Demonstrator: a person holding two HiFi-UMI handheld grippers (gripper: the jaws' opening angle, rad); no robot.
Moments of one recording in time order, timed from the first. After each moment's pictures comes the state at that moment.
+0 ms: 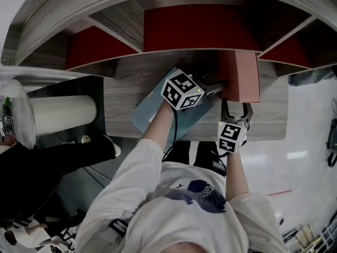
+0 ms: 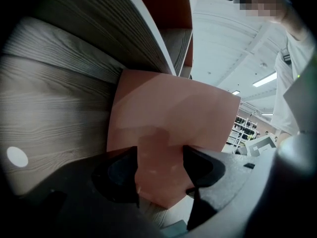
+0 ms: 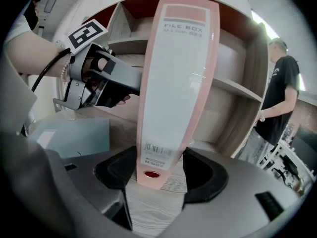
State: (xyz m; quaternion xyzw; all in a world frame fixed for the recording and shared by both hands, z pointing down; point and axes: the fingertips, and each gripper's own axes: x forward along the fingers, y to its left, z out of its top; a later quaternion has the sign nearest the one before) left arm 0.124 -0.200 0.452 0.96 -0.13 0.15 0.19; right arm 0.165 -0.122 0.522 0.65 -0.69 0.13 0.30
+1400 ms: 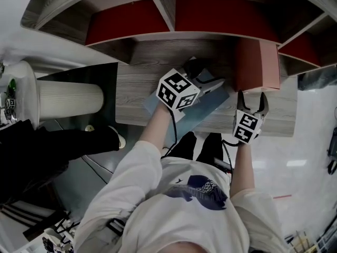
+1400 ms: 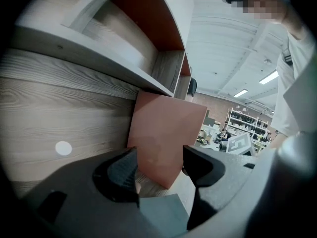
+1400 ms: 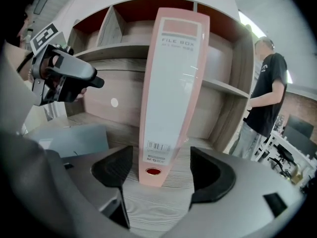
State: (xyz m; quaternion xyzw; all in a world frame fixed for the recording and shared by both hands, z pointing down) left arm 0.030 -0.166 0.430 0.95 -0.20 0.14 0.18; right arm 0.165 -0.111 0.517 0.69 -0.66 0.14 0.27
